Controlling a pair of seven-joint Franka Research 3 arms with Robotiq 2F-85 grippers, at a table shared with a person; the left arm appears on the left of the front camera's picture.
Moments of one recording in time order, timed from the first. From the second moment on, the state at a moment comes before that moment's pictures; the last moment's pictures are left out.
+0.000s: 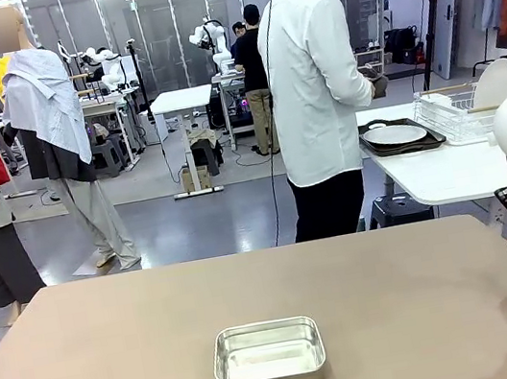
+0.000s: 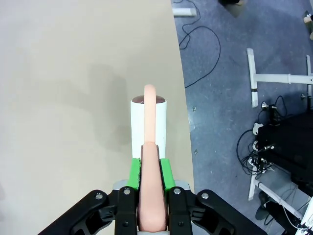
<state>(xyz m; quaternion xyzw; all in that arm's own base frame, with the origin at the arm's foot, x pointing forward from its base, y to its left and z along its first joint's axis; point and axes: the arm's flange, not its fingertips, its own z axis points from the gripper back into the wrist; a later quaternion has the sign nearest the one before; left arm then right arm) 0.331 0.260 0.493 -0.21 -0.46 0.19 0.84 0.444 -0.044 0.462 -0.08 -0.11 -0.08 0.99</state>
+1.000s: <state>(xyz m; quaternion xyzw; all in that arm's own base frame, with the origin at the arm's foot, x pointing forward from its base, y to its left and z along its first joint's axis) 0.331 0.260 0.493 -0.21 -0.46 0.19 0.84 0.444 -0.044 0.462 -0.08 -0.11 -0.08 0.99</state>
